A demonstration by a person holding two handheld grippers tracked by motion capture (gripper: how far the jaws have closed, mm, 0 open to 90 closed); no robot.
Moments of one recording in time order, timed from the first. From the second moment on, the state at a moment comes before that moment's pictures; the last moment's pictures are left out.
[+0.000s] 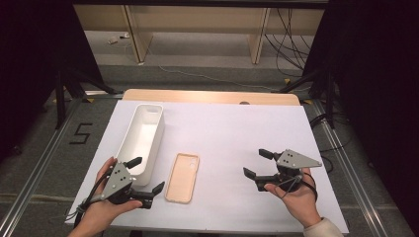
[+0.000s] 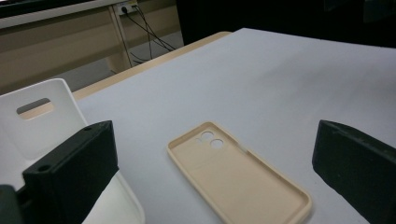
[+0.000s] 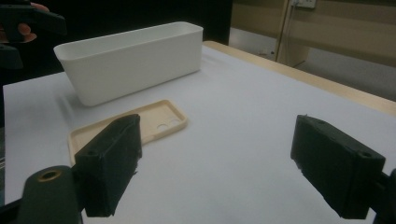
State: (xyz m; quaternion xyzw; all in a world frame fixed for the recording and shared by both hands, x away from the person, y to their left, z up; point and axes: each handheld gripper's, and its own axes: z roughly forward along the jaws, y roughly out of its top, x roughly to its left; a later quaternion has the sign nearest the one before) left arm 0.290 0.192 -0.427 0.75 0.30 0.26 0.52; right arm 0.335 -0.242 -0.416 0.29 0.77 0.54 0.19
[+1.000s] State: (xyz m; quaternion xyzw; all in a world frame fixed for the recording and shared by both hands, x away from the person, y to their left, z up) left arm 0.311 0.136 -0.444 0.95 0.08 0.15 0.27; right arm 0.330 -0.254 -0.423 0.30 0.76 0.54 0.18
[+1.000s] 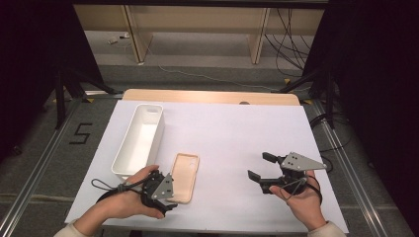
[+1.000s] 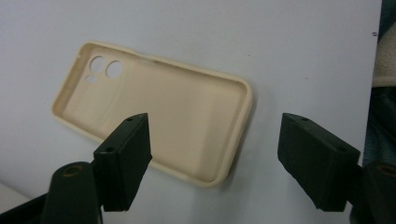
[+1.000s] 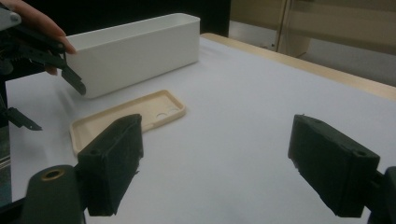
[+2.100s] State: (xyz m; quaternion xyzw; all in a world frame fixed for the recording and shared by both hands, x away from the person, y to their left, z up) left arm 0.338 0.092 -0.457 0.99 0.00 0.11 0.12; right arm 0.329 -0.256 -0.424 0.30 0.77 0.53 0.17
